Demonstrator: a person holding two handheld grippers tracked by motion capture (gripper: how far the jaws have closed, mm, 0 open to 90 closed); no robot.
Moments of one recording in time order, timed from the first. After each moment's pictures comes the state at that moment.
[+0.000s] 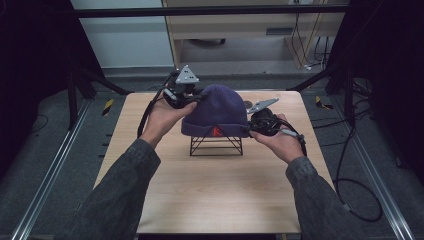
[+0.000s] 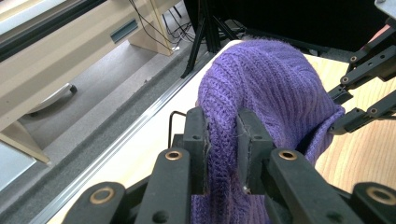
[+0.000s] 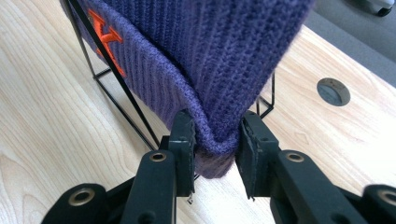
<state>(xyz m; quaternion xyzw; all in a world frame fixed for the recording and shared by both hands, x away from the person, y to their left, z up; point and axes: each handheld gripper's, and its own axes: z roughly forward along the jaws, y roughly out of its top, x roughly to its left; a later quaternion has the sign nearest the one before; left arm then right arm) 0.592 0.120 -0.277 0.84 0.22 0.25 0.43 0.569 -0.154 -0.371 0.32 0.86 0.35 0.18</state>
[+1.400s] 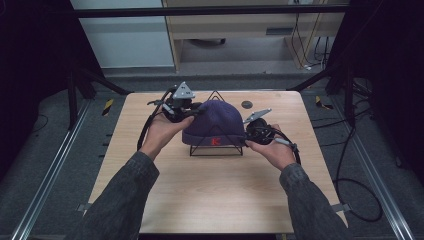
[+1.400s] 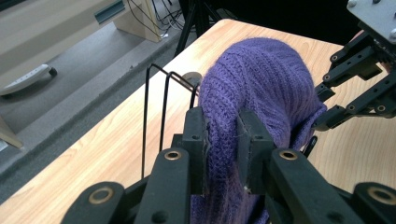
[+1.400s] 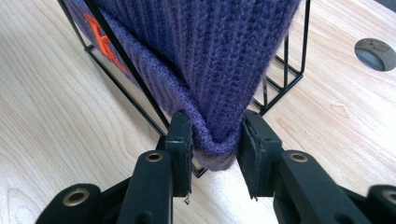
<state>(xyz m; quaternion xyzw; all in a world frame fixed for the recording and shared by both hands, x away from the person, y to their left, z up) 0.586 0.131 -0.323 0.85 0.24 0.21 0.43 0.570 -0.145 -0.413 0.35 0.87 0.33 0.15</state>
